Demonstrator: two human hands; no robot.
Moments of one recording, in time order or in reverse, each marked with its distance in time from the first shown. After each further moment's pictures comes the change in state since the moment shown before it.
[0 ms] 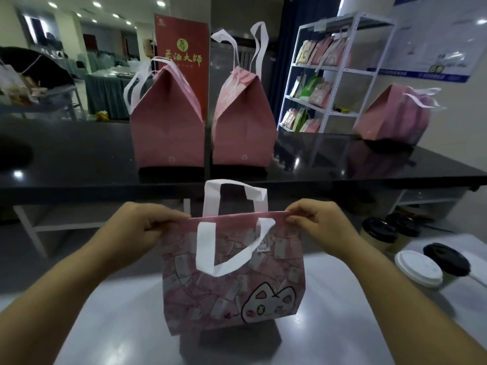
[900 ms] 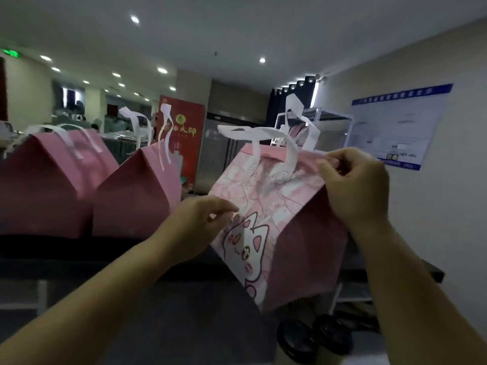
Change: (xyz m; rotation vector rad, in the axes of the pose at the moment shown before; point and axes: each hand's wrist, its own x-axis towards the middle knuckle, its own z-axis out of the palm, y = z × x) left_hand 0.232 0.231 0.138 -0.090 0.309 0.290; right_hand 0.073 0.063 -0.281 -0.208 0.905 -0.301
